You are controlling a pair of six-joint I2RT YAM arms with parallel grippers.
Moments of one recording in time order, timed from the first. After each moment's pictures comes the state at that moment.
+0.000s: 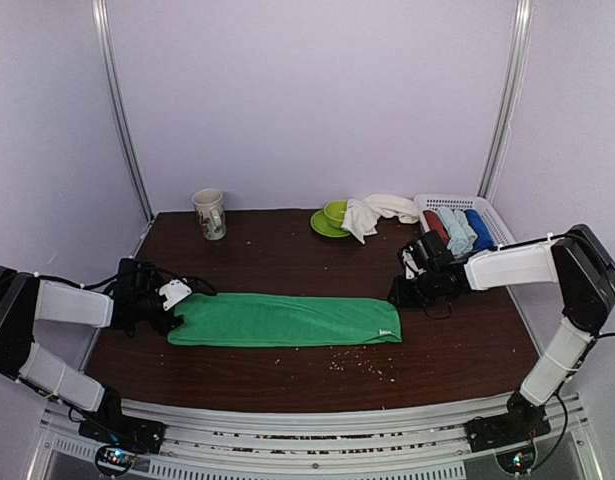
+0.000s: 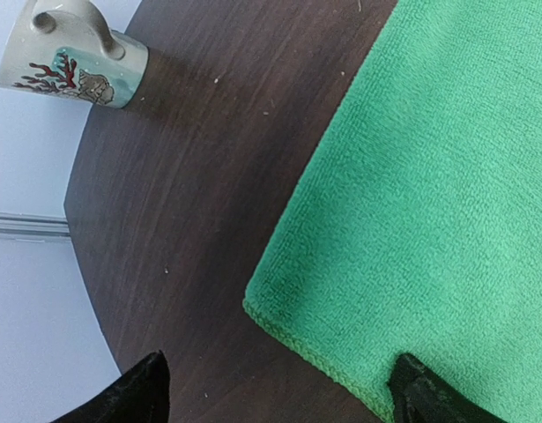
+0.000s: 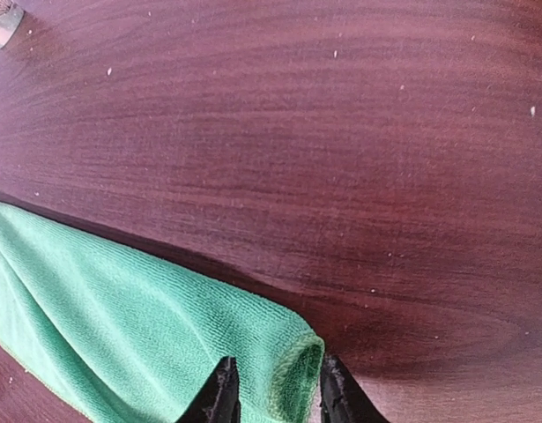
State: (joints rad) left arm -0.19 1.38 0.45 0.19 -0.05 0.90; right arm 0.51 1.66 0.90 -0.17 -0.03 0.46
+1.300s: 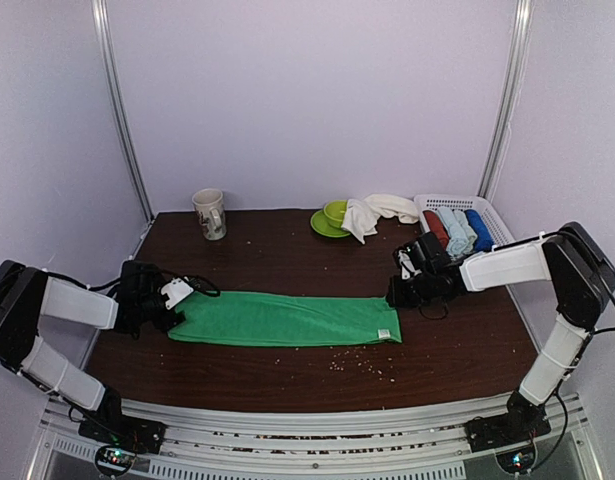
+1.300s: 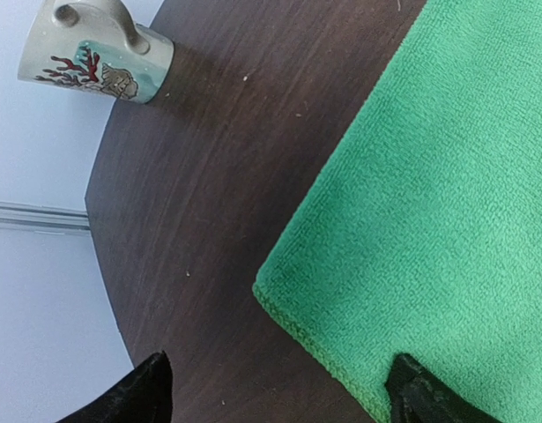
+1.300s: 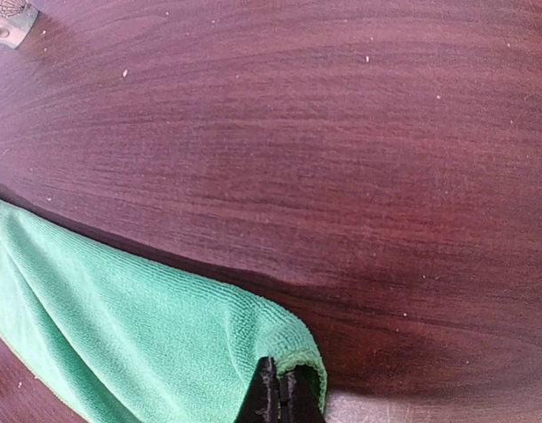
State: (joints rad) left arm -0.21 1.43 0.43 0.31 -0.13 0.90; right arm 0.51 1.71 0.90 -0.09 -0.06 0.47
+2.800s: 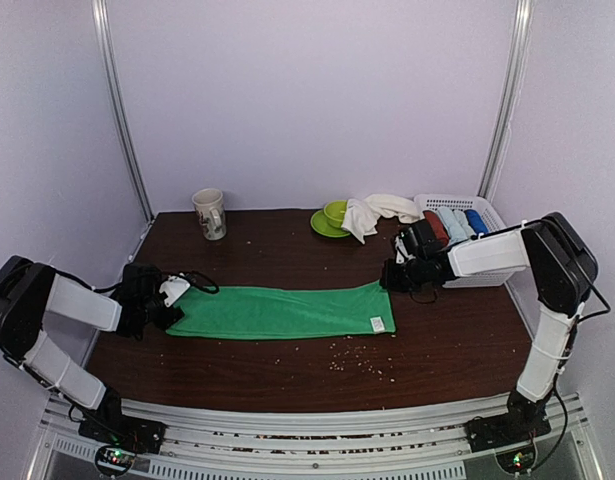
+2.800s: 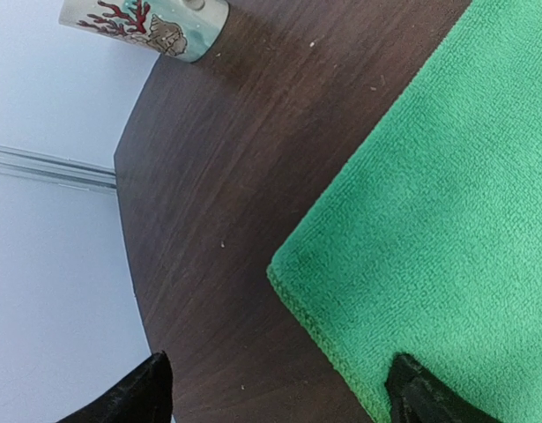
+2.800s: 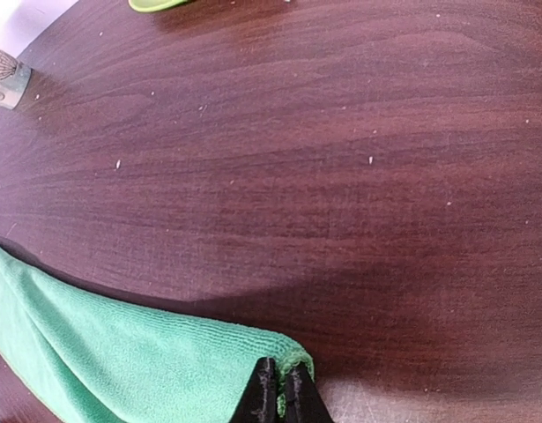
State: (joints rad) left arm -0.22 1.48 0.40 0.43 -0.26 0.82; right arm 0.47 1.85 1.06 -0.06 -0.08 0.53
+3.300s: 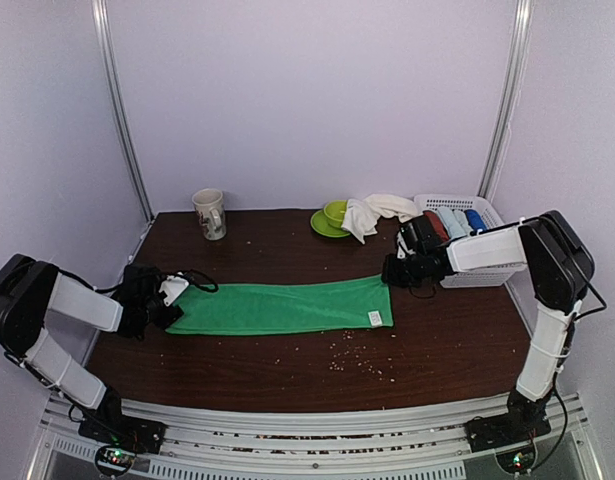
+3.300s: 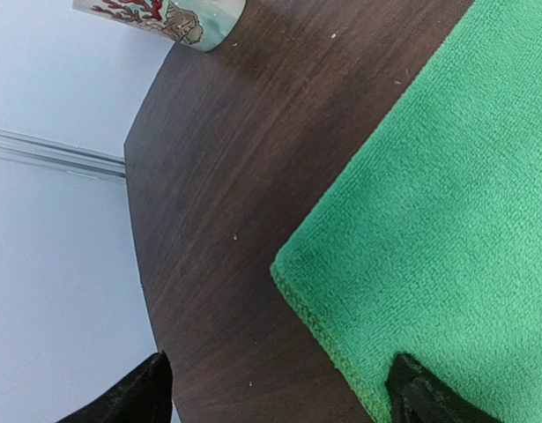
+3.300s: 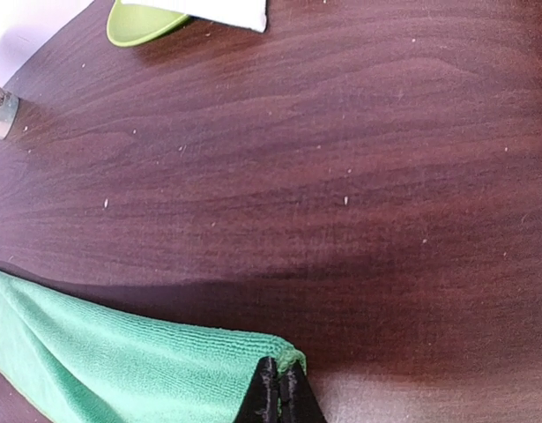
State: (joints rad) left arm -0.22 1.50 0.40 0.47 -0.30 0.80; right arm 0.45 1.88 1.11 -0.07 -0.06 0.56
